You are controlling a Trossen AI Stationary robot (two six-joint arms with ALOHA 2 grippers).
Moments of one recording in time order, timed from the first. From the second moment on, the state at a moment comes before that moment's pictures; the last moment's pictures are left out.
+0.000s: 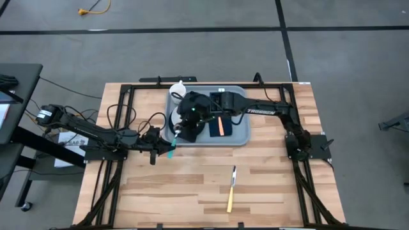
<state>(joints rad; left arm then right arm) -0.24 0.86 0.19 0.53 -0.21 -0.59 -0.02 2.11 2.27 -0.92 0.04 0.10</state>
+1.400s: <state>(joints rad) -0.24 0.86 0.19 0.55 -0.08 -0.47 -0.02 2.18 2.31 -1.10 -0.12 0.01</state>
